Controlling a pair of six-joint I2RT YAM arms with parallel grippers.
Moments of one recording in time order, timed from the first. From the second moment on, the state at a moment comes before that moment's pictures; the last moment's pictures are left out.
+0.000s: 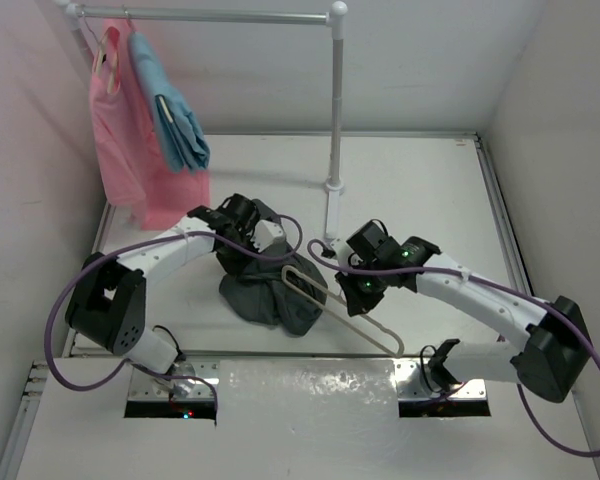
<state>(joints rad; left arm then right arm) -0.47 1.51 1.01 -0.81 0.10 0.46 0.76 1.26 0.87 -0.80 -0.28 0.05</state>
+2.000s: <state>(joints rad) -0.51 1.55 1.39 -0.73 0.20 0.32 0.77 1.21 1.16 -0.86 -0.10 0.03</state>
